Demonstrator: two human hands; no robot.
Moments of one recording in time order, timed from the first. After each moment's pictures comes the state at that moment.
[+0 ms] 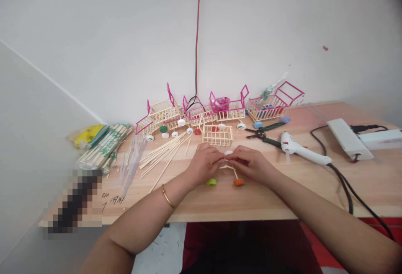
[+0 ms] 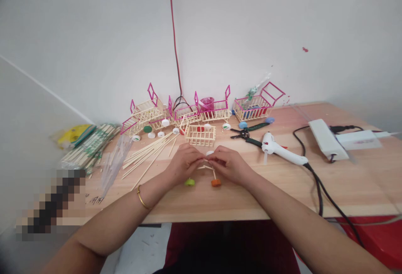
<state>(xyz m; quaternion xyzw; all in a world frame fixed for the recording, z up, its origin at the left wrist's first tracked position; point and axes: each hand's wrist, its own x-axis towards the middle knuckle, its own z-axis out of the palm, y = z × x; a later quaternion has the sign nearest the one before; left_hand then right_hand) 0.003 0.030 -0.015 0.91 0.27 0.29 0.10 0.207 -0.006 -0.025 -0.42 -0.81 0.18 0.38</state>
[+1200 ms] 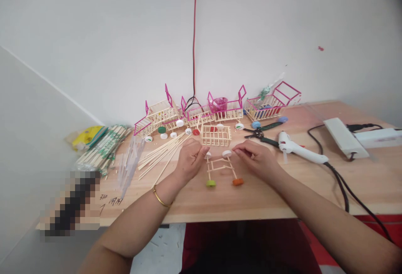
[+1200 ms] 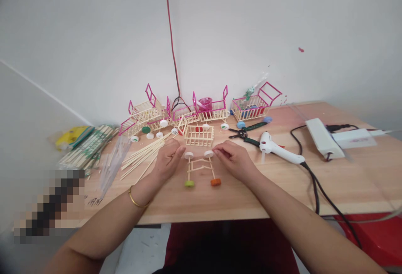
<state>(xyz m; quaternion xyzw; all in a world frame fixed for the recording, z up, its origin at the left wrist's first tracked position) -0.019 0.030 0.006 0.84 0.32 0.42 0.12 0.220 -0.006 -0.019 -0.50 -0.75 0.12 0.41</state>
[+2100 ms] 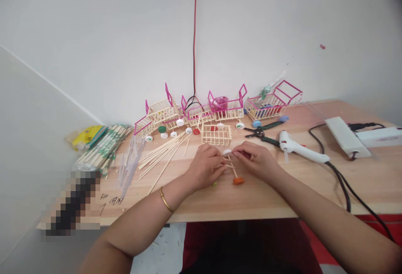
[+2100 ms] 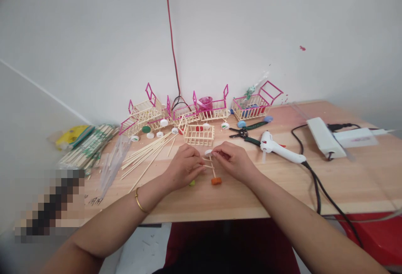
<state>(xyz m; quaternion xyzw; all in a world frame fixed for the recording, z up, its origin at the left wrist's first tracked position) 0.002 0.016 -0.004 0.92 0.24 0.30 0.10 0.218 -0.005 -0.022 -0.48 -0.78 0.13 0.39</state>
